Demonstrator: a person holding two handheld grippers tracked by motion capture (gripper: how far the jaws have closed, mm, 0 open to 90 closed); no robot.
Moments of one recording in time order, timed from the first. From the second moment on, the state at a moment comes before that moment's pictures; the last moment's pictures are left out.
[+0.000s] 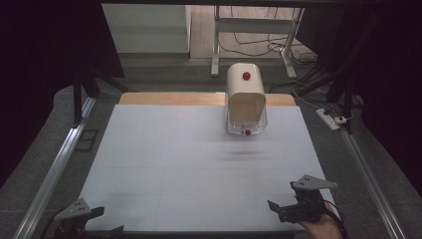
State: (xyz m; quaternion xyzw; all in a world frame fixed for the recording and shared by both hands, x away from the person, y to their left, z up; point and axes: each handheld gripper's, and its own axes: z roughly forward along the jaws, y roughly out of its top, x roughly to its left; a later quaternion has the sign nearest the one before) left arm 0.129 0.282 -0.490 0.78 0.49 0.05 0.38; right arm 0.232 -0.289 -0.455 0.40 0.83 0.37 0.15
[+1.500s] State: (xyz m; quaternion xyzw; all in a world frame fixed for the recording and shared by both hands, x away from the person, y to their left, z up) left arm 0.129 0.281 -0.490 0.78 0.49 0.05 0.38; right arm 0.204 -0.316 -0.461 0.44 0.82 0.35 0.13
